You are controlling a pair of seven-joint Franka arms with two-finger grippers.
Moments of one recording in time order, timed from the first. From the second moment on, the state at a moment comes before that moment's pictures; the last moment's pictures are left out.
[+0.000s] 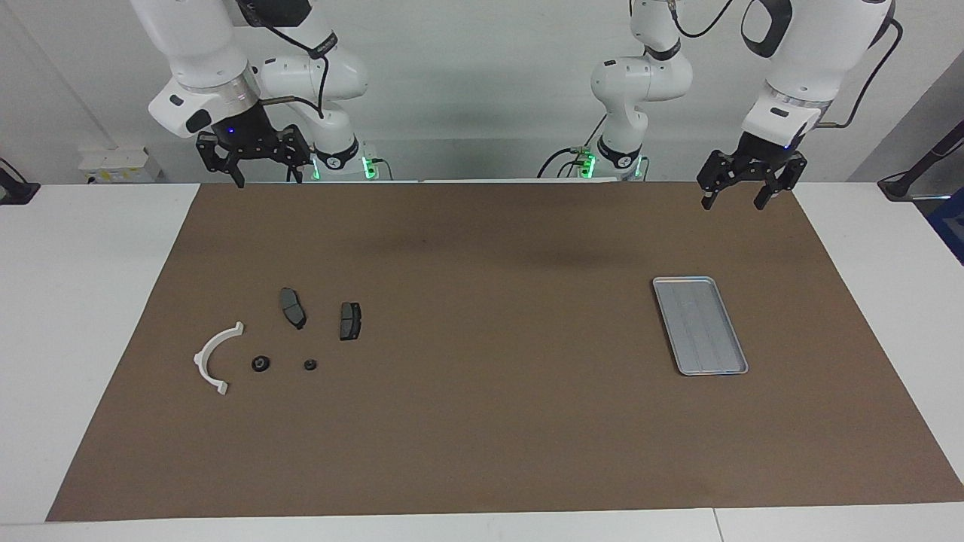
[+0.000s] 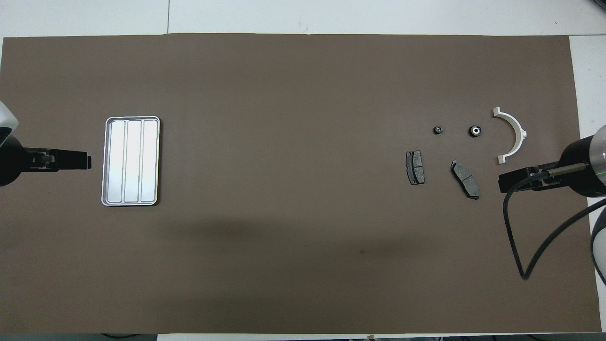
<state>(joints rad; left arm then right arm) 0.00 -0.19 -0.06 -1.87 -0.03 1.80 0.01 0.06 -0.15 0.02 -1.74 -0.01 1.52 -0.02</state>
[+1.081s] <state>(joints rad) -0.01 -0.19 -0.07 -1.87 -0.03 1.80 0.01 0.06 -0.15 0.01 -1.74 -0.01 1.52 -0.02</state>
